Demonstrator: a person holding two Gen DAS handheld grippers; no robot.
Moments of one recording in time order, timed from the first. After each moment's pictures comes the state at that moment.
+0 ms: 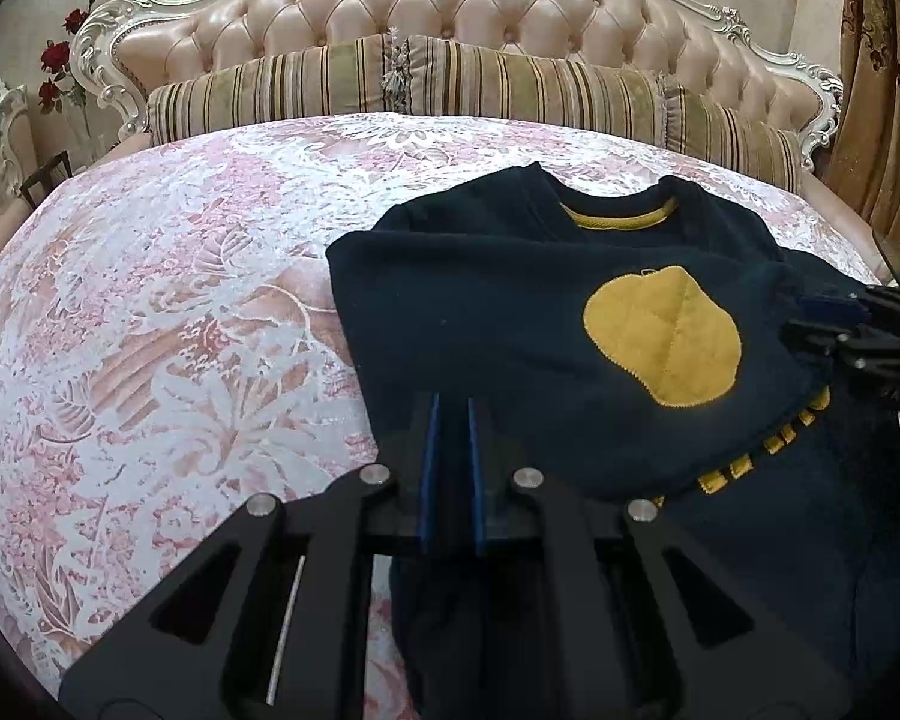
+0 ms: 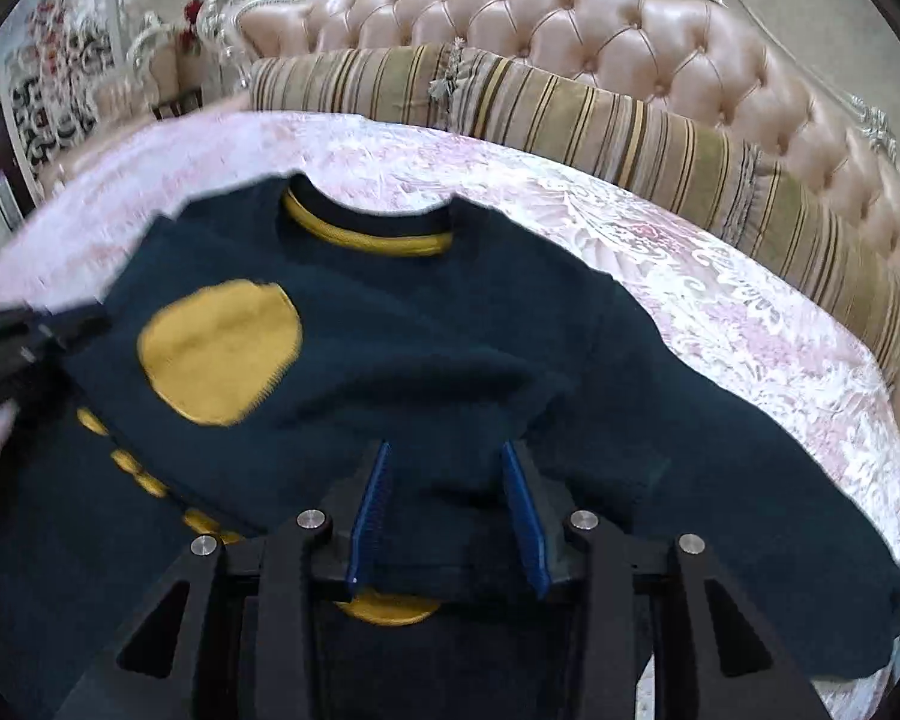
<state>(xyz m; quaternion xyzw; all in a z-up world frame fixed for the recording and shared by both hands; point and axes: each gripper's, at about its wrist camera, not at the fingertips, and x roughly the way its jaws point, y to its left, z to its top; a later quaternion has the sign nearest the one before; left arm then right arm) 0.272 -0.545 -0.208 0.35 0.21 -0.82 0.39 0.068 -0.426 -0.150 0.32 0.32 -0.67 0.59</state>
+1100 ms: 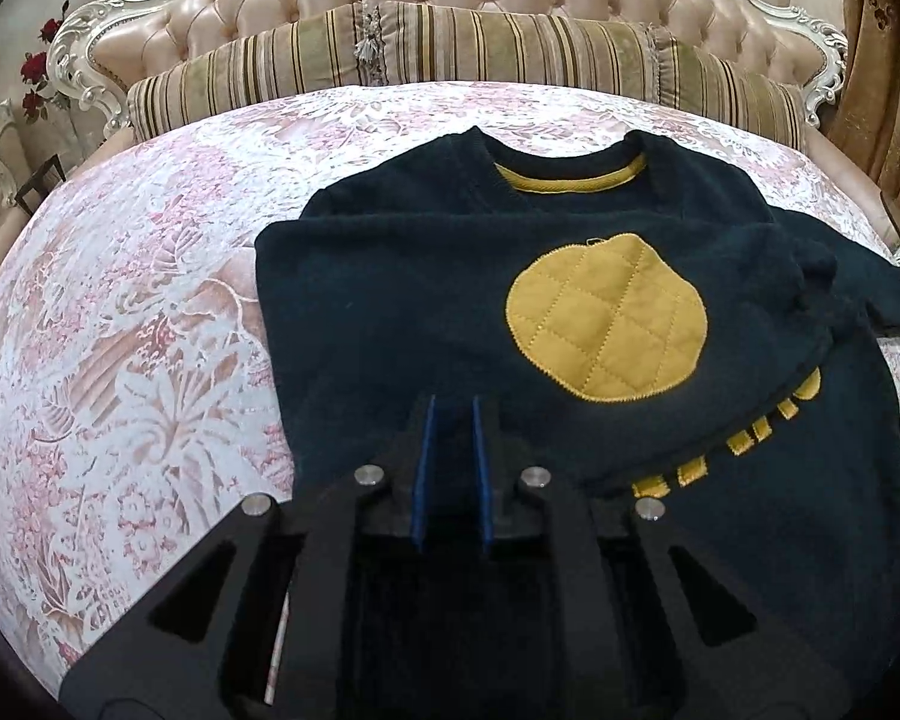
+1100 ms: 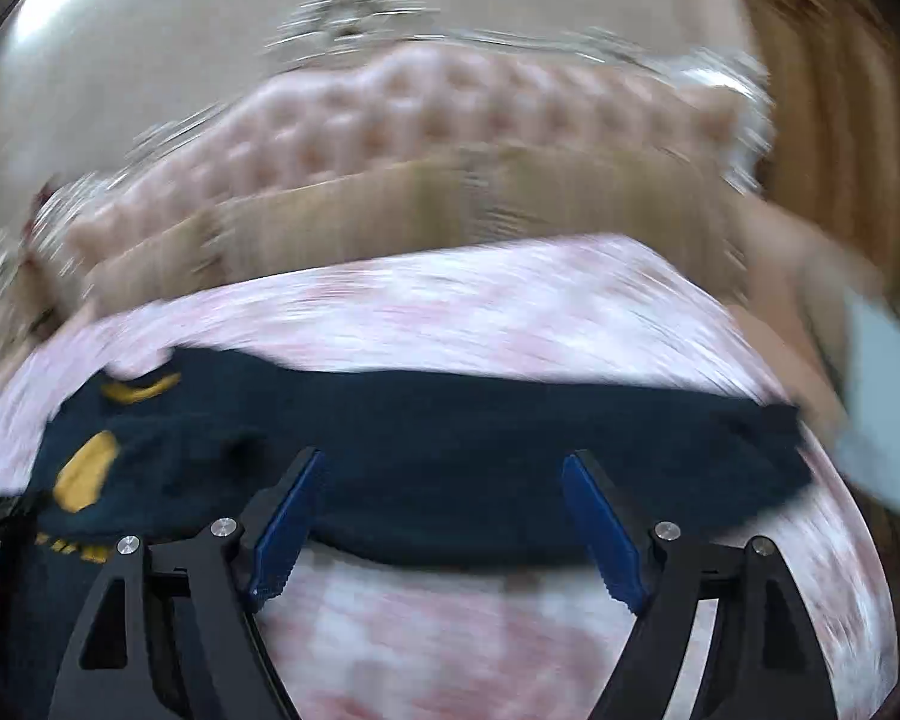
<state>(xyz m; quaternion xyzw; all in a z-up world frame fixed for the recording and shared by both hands) 0.234 -0.528 -0.206 0.41 0.20 -0.80 0.39 -0.092 -0.246 -0.130 0.36 0.07 -0.83 0.42</state>
